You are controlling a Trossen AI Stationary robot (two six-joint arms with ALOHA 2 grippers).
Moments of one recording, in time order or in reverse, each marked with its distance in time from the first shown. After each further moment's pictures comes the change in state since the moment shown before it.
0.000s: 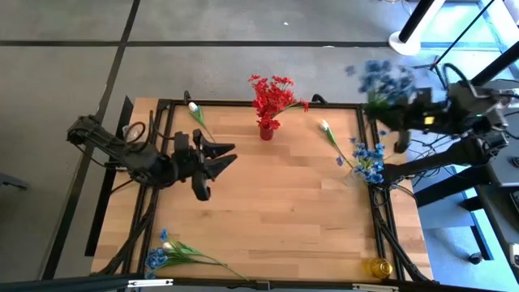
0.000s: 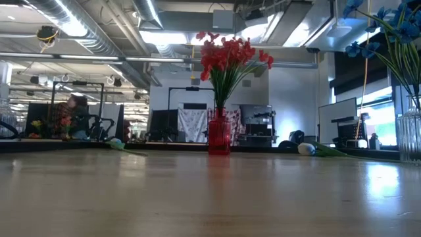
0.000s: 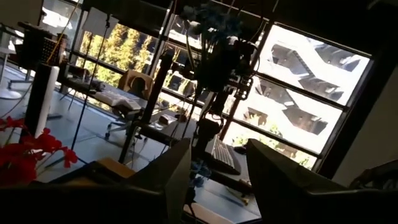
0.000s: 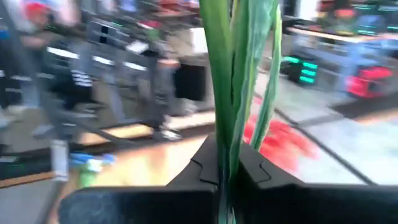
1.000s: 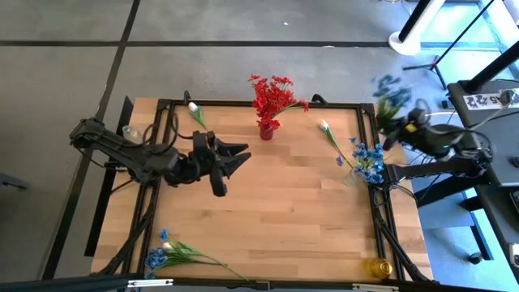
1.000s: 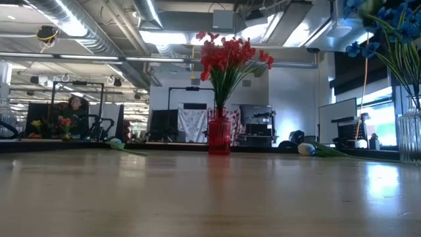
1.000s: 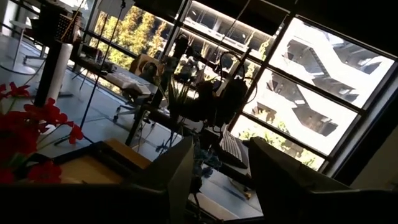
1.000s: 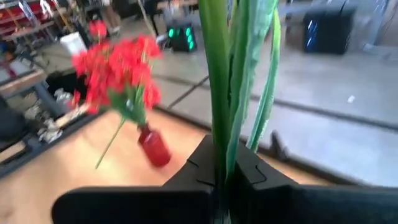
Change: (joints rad) left arm 0.085 0.078 -0.004 -0.001 0.043 -0.136; right arm 0.000 -0.548 -0.657 -0.147 0.482 0.453
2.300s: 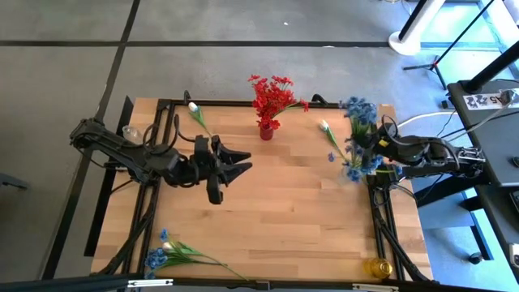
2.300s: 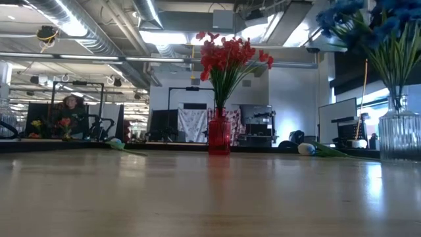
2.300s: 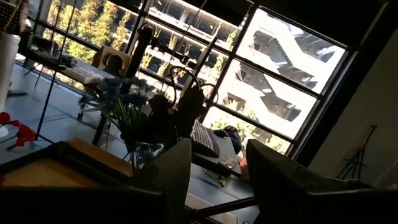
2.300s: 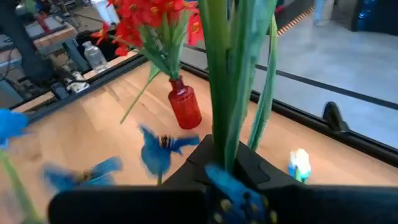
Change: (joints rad) left arm 0.001 0.004 0.000 0.011 0.136 0.007; right arm 0.000 -0.010 -0.280 0.217 -0.174 -0.024
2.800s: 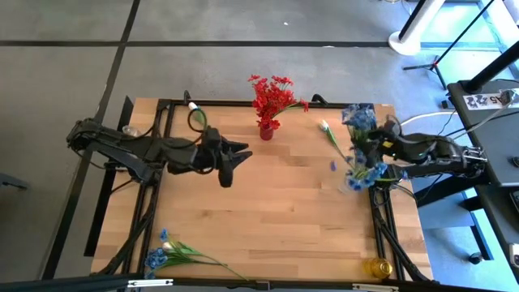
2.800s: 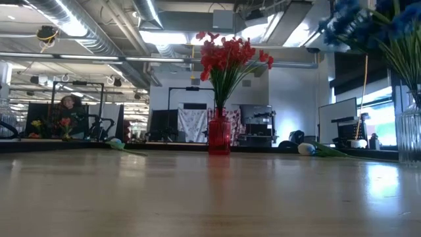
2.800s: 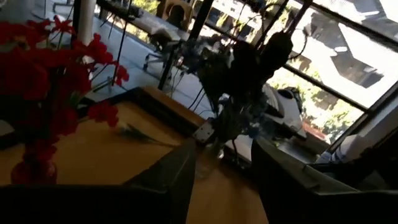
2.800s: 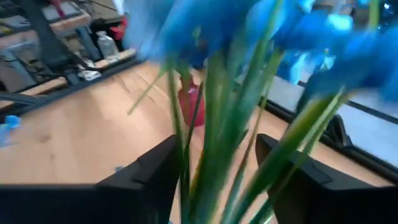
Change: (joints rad) left arm 0.128 -0.036 0.001 -0.394 -0.002 -0.192; right arm 0.000 0.003 0.052 -0.034 -0.050 -0.094
